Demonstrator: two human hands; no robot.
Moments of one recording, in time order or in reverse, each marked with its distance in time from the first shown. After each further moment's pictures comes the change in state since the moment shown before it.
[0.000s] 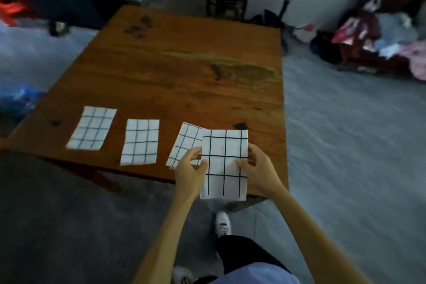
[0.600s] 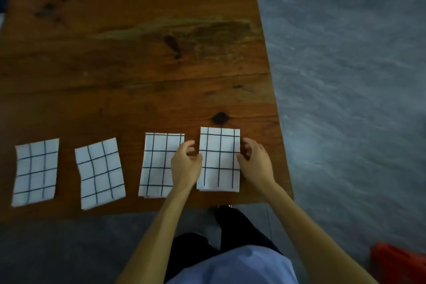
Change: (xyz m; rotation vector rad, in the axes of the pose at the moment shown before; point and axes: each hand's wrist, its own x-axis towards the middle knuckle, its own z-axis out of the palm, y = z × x) left_hand 0.115 -0.022 0.102 0.367 -0.240 -0.161; right_hand 0.096 0.103 -0.011 -0.172 0.203 0.358
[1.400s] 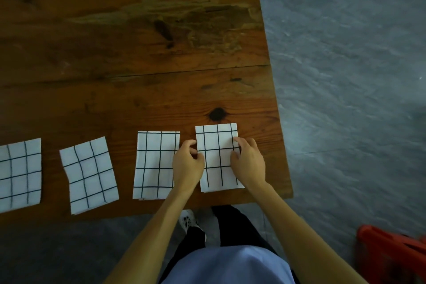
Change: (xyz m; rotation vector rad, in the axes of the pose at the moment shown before) left_hand 0.015 -0.011 0.021 0.110 -0.036 0.039; right_hand 0.007 -0.008 0.022 -0.177 0.057 -0.032
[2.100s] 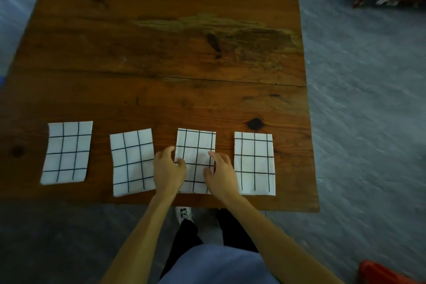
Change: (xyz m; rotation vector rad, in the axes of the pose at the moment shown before) left_hand 0.006 -0.092 -0.100 0.042 0.178 -0.123; right_hand -0.052 -0.112 0.086 0.093 -0.250 -0.074
